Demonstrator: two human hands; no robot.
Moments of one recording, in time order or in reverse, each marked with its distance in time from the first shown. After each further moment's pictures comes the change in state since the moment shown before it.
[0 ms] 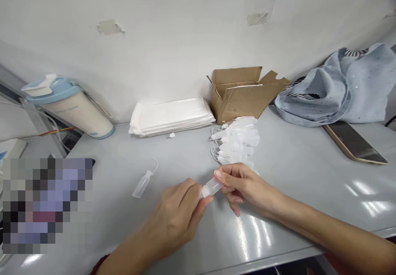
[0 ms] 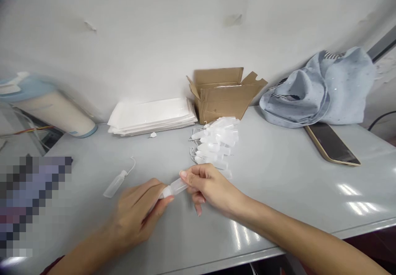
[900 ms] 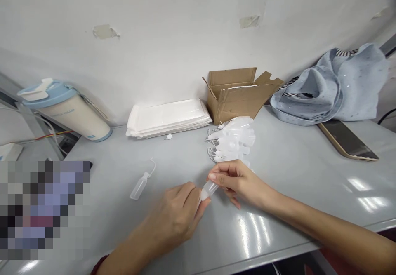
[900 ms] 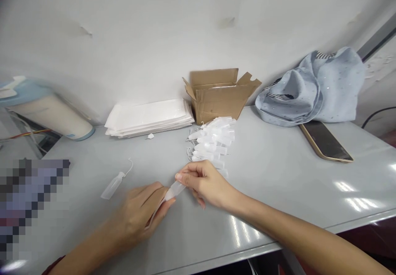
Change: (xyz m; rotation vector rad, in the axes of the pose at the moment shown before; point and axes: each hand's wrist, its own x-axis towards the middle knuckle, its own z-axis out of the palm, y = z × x) left_hand 0.000 -0.003 0.005 0.143 -0.112 0.103; right_hand 0.000 -0.002 -0.004 -0.279 0.091 -0.034
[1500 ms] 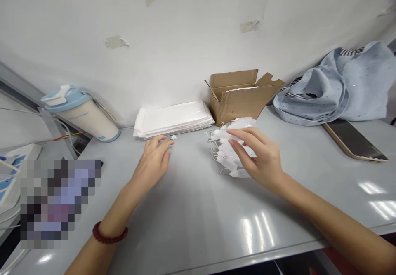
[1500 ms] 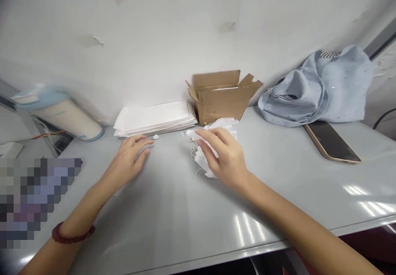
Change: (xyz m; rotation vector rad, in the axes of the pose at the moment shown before) left_hand 0.010 -0.094 -0.015 0.136 0.012 -0.495; right_hand 0.009 -0.013 -0.032 -0.917 0.764 -0.977
